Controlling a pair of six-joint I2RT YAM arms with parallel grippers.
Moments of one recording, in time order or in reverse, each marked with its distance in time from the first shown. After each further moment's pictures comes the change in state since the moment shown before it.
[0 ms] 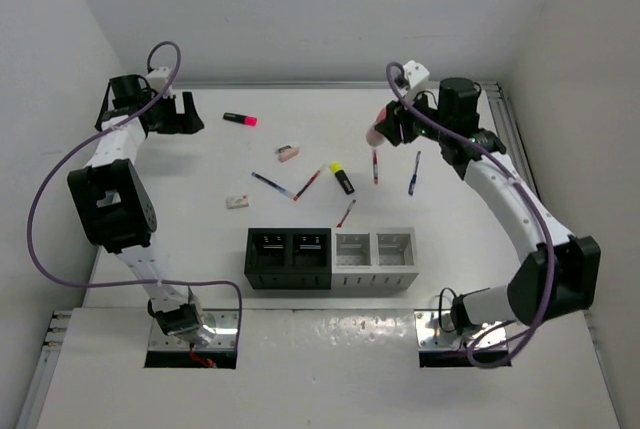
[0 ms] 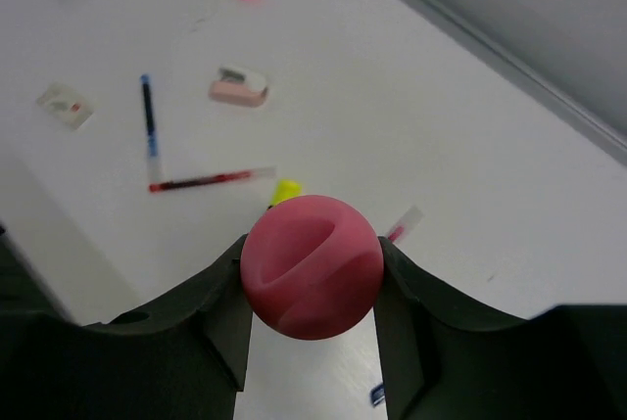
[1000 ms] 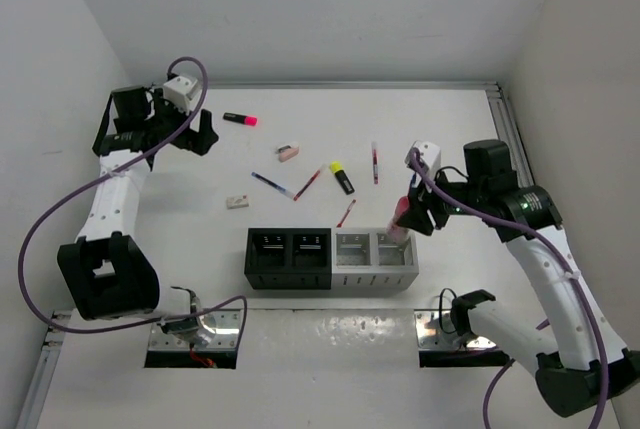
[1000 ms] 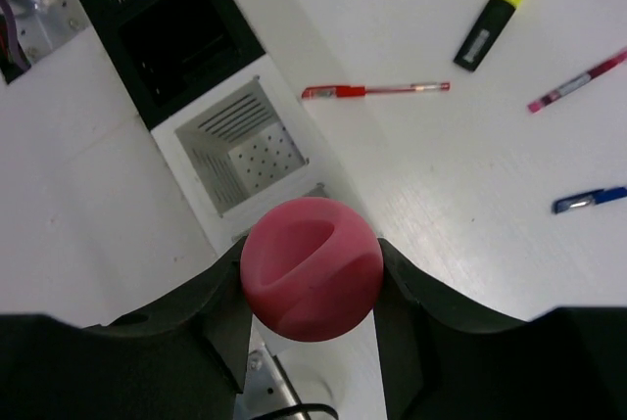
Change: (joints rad) left arm -0.111 -0.472 -0.281 -0.038 0.067 0.209; right arm 0.061 -0.487 -0.116 -0.772 -0.193 -0.193
